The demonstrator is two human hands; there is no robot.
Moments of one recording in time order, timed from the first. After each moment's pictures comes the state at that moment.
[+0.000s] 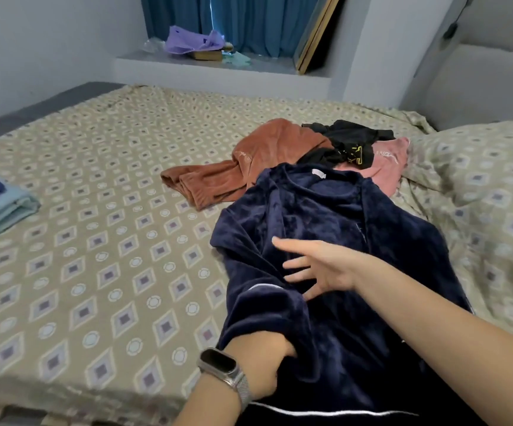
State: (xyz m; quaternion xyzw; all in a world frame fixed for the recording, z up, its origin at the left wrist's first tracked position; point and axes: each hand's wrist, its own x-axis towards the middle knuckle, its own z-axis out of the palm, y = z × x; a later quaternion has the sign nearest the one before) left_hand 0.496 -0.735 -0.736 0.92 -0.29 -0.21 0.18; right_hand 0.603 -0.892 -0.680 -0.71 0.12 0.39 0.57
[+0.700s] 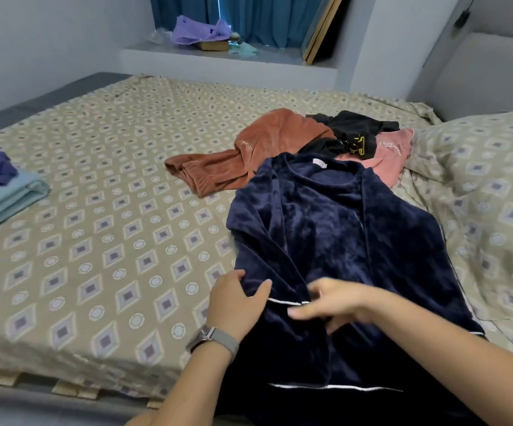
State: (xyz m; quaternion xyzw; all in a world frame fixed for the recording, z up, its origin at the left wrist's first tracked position) left_hand 0.513 -0.734 -0.764 0.89 0.12 0.00 0.44; right_hand 0.546 -0.927 -0.725 -0.81 0.04 0.43 0.41
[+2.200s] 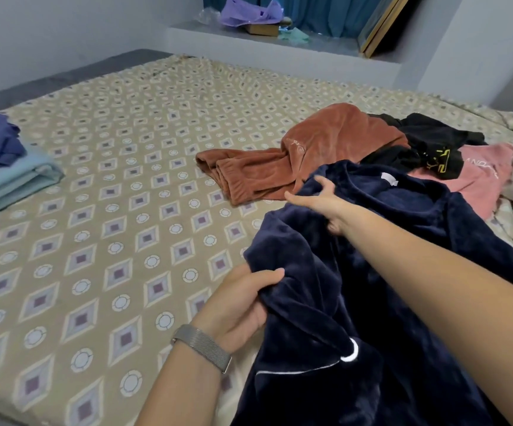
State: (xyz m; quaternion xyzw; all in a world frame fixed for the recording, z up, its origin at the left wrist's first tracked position) left_hand 0.606 -0.680 -0.740 0.43 0.12 -0.14 0.89; right_hand 0.803 -0.810 -0.736 -0.81 0.07 0.18 0.55
